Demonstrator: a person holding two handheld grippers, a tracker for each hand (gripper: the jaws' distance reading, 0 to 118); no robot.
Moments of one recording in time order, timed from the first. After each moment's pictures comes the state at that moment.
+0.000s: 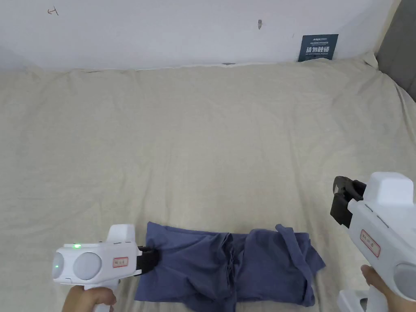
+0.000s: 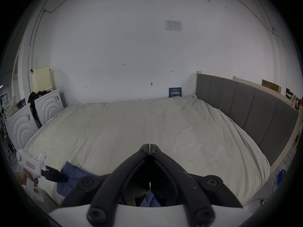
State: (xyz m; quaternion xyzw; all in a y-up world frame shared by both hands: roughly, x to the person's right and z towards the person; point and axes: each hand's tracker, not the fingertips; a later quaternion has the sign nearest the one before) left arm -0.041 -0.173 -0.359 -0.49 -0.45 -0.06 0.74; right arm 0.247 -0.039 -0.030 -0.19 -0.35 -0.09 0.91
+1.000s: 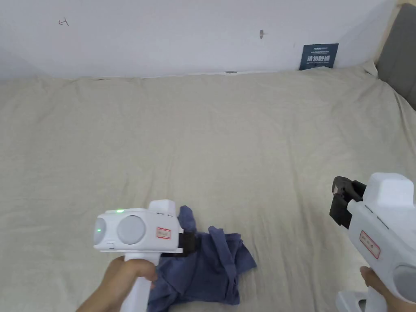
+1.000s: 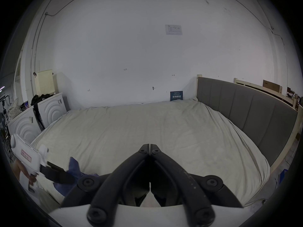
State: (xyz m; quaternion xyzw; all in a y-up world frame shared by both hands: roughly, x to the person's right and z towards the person) left arm 0.047 -0.106 -0.294 -0.52 -0.47 -0.09 0.71; right arm 0.243 -0.029 -0.007 -0.17 -0.34 -0.10 0.92
